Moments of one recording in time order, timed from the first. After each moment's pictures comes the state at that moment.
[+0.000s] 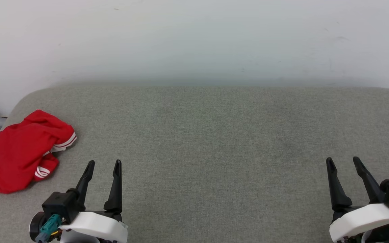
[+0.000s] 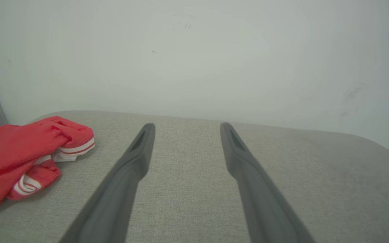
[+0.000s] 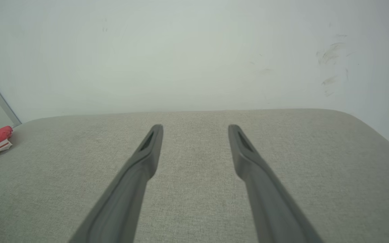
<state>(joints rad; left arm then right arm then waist) 0.01 0.15 -0.07 0.04 -0.30 -0.05 -0.19 0.05 -0.06 -0.09 -0.06 0.19 0.13 0.00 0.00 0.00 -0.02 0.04</state>
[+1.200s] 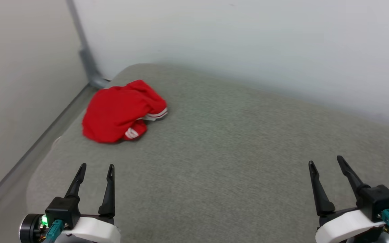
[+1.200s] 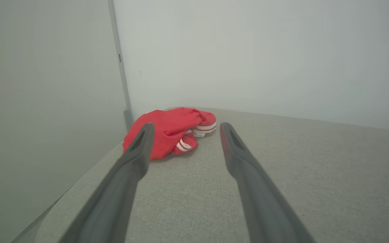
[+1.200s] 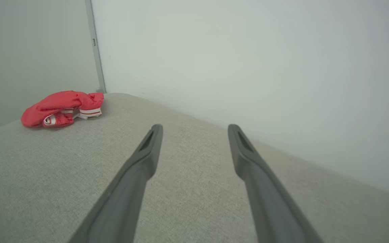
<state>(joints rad) 0.01 0.11 0.01 0.10 -0.10 -0.09 -0.26 0.07 -0.05 -0.02 -0.11 0.00 0.13 -0.04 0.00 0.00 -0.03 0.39</state>
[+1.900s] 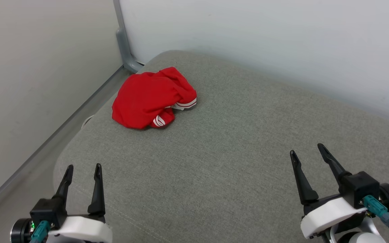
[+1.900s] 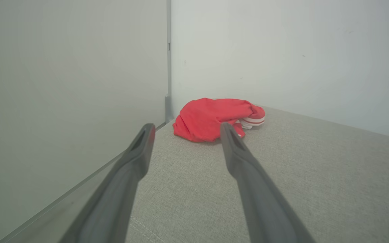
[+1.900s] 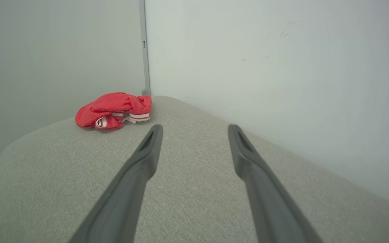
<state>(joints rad) 0.02 0.09 0.09 0.10 -0.13 -0.11 -0.26 -0.02 -0.05 0.06 -0.04 0.01 0.13 -0.05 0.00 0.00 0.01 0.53</state>
